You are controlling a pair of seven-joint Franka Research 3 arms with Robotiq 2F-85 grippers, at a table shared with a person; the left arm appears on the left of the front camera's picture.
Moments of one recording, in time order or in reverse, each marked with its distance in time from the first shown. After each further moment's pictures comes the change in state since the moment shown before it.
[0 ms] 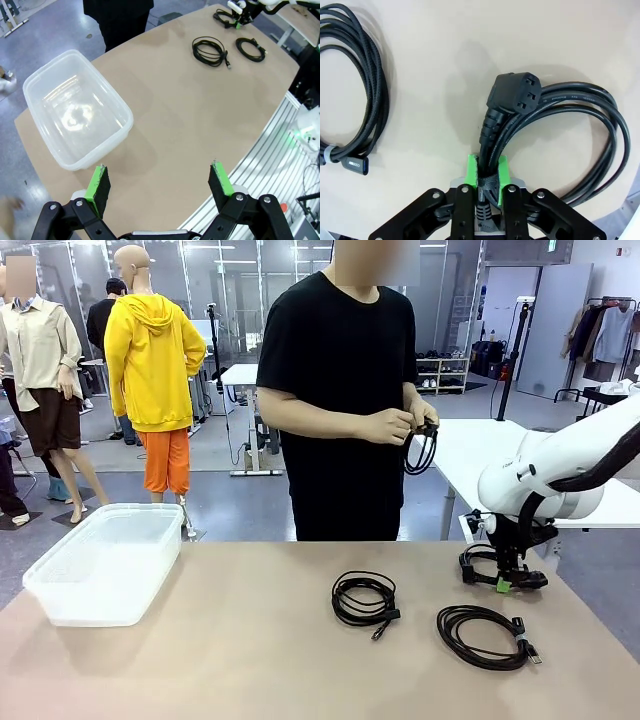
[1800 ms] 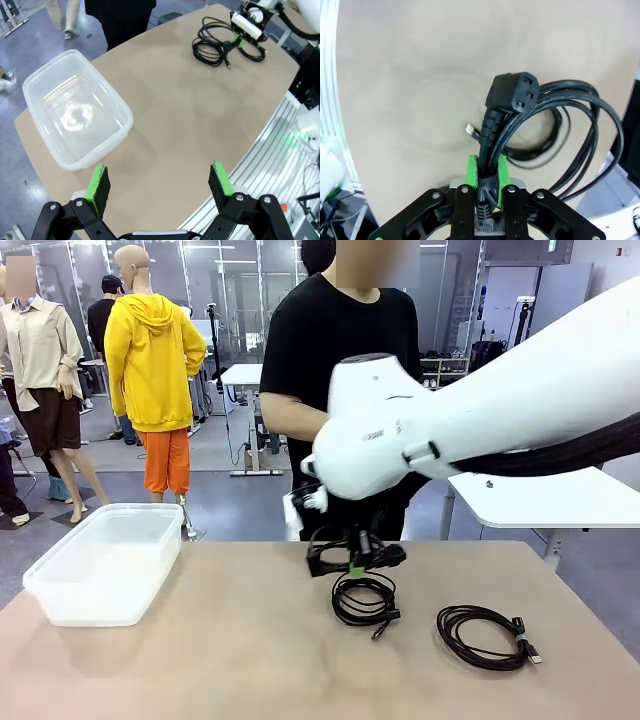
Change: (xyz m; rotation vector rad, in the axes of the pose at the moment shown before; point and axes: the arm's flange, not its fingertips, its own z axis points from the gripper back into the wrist) left arm 0.000 0.000 0.000 0.000 0.001 -0.001; right arm 0.333 0.215 0.126 -0.063 0.070 0.296
